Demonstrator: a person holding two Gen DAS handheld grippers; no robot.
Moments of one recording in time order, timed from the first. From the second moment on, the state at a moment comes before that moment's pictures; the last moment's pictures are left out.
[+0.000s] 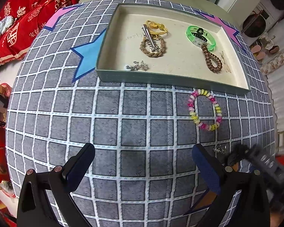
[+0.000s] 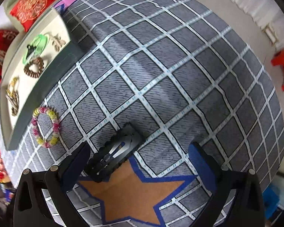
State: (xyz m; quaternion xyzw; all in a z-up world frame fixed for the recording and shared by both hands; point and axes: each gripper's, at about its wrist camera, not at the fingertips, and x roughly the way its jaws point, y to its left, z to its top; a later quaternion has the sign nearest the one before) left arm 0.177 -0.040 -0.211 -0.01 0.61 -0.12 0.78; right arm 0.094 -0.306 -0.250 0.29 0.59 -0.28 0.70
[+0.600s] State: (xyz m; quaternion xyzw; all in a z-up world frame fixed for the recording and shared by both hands) left arm 0.205 -0.103 -0.228 -0.03 0.62 -0.15 0.77; right arm 0.061 -0.283 -0.256 0.16 0.63 -0.21 0.73
